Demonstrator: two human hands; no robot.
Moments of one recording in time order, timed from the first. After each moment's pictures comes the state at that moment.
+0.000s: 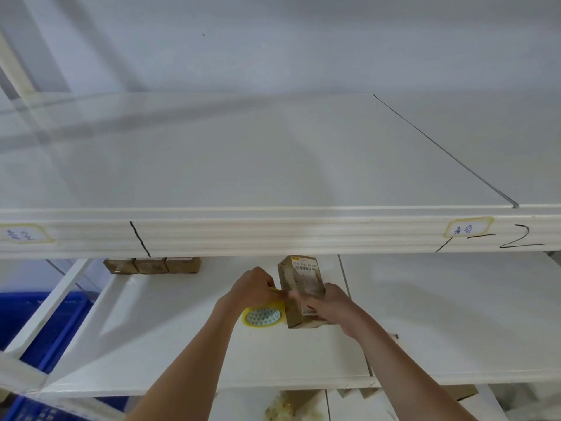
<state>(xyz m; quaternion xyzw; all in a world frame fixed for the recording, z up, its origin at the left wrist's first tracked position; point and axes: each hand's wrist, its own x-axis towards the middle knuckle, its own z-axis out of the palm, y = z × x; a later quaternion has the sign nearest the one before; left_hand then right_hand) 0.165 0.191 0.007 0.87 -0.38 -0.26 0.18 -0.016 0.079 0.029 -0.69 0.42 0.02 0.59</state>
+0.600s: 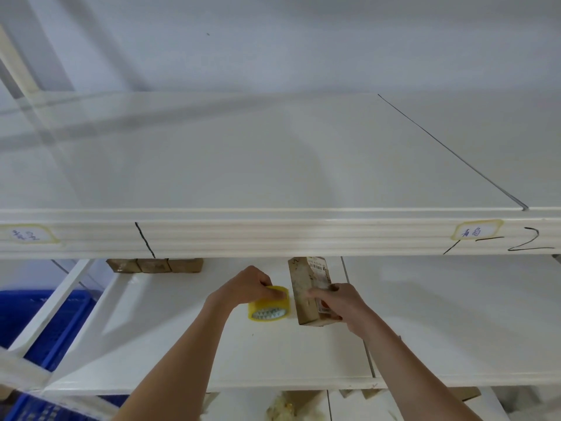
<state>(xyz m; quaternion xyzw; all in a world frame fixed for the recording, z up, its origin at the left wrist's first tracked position) 0.184 0.203 0.007 0.83 -0.37 -0.34 0.24 -0.019 0.065 0.020 -0.65 0.45 -0.03 0.61</state>
